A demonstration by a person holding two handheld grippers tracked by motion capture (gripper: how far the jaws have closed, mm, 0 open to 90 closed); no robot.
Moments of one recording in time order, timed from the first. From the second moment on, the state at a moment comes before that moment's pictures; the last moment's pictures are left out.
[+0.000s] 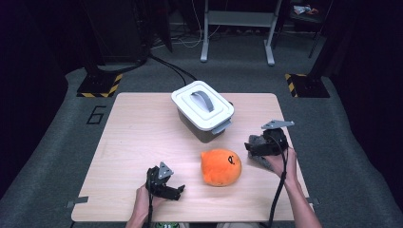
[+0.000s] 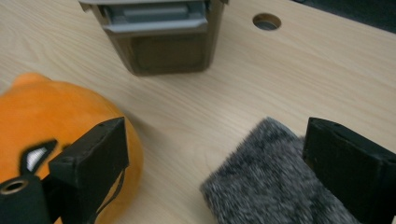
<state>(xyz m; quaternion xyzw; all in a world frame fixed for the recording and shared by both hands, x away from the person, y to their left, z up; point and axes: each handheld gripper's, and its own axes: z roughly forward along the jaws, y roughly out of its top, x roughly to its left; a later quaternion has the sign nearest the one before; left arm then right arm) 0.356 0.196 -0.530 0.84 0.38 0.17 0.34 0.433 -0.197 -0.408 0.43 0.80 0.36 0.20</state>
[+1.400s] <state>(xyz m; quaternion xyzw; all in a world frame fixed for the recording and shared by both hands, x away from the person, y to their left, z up) 0.353 0.145 -0.491 0.84 0.33 0.12 0.42 0.453 -0.255 -0.486 0.54 0.77 0.29 0.18</state>
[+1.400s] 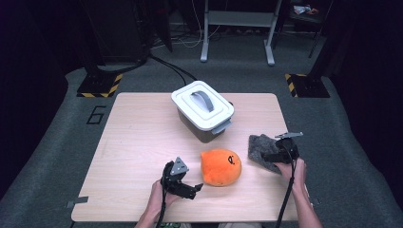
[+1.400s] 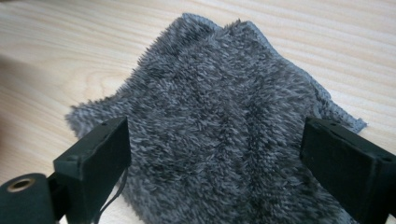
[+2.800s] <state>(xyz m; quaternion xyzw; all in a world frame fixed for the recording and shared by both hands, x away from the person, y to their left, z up) 0.345 0.111 -0.500 0.84 0.30 0.15 0.42 0.437 -0.261 -0.508 0.56 0.74 0.32 0.17</state>
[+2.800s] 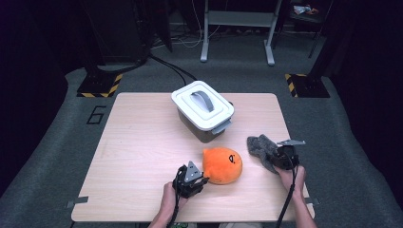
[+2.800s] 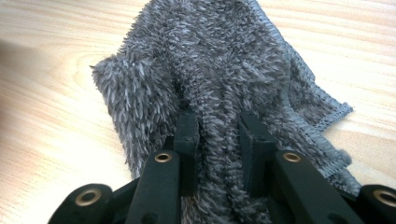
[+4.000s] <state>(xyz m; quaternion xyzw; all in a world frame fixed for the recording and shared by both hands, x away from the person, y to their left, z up) 0.345 0.110 -0.498 0.84 0.30 0.16 0.42 0.386 -0.238 -0.436 0.47 0.76 0.40 0.18</state>
